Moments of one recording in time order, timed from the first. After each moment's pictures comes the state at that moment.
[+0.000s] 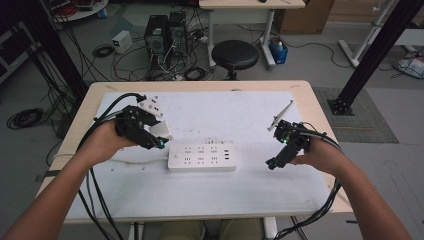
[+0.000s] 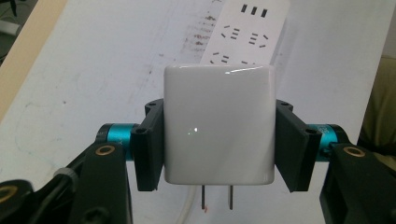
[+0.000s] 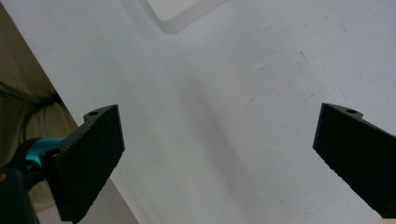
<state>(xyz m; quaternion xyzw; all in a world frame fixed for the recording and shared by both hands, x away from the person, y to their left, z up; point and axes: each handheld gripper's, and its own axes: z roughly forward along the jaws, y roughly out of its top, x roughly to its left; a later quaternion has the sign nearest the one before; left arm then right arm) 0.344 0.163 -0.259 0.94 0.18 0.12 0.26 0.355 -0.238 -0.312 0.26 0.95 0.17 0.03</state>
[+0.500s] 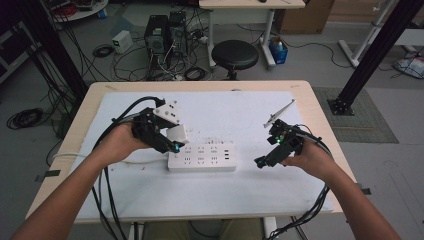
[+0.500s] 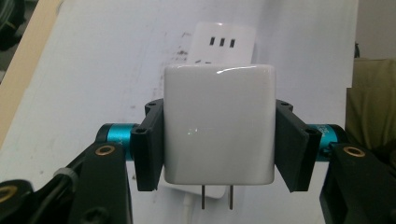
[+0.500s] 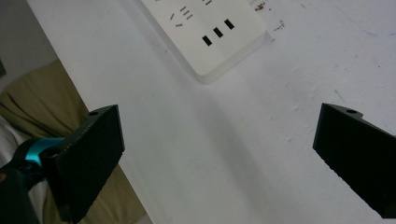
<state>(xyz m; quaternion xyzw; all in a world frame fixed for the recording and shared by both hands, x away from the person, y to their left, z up) 0.339 0.120 -0.265 0.94 0.09 0.12 0.30 0.348 -0.223 -0.313 0.31 0.92 0.25 -0.01</state>
